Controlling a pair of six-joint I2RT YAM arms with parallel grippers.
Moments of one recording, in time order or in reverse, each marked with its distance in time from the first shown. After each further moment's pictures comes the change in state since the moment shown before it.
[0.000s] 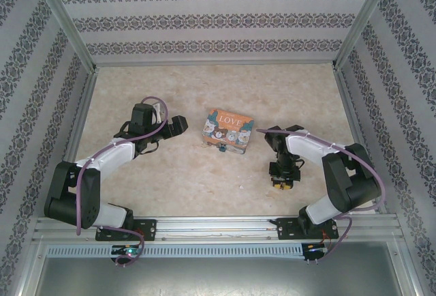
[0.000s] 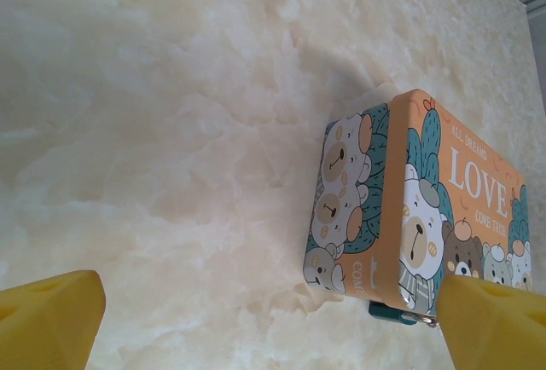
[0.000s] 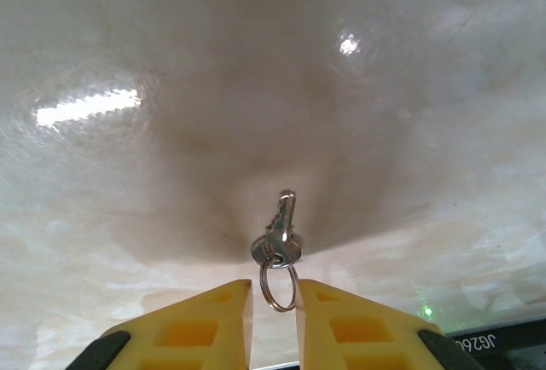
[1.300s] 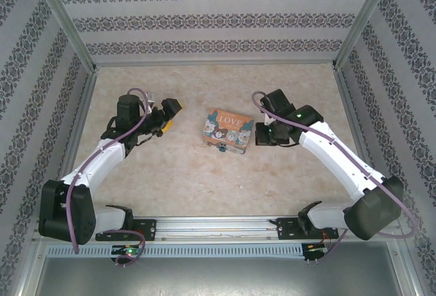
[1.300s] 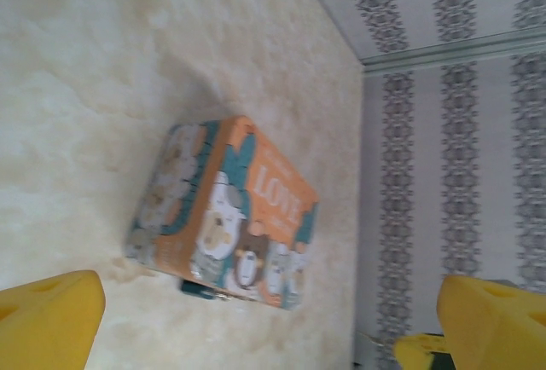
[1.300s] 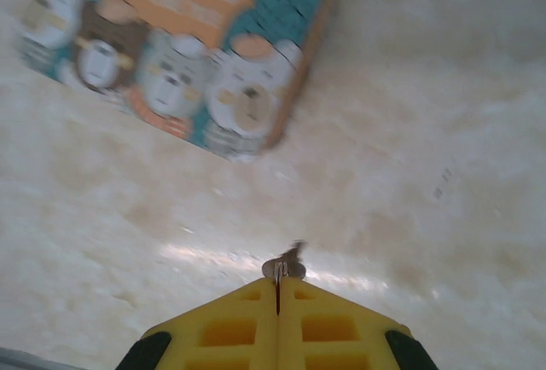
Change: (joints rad) left arm 0.072 -0.129 0.052 0.040 0.285 -0.458; right arm 0.137 -0.228 0.433 0.074 0.006 -0.103
